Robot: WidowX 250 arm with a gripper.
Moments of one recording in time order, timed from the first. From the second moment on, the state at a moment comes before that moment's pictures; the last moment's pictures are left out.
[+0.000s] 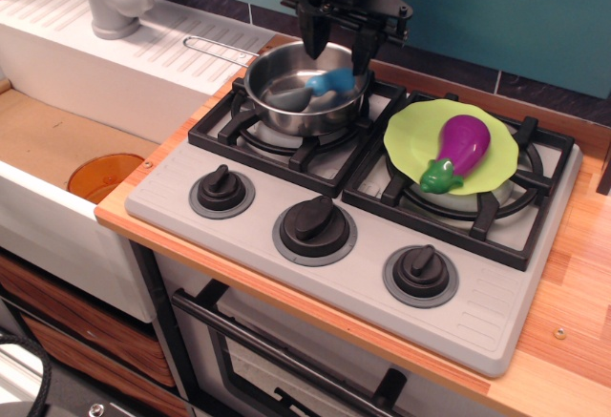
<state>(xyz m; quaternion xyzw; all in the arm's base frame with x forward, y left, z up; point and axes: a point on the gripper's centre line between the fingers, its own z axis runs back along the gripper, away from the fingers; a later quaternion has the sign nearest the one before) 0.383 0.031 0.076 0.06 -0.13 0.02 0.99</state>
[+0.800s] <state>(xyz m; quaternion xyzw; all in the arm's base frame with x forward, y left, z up) 0.361 0.004 0.103 0.05 -0.09 0.04 0.99</state>
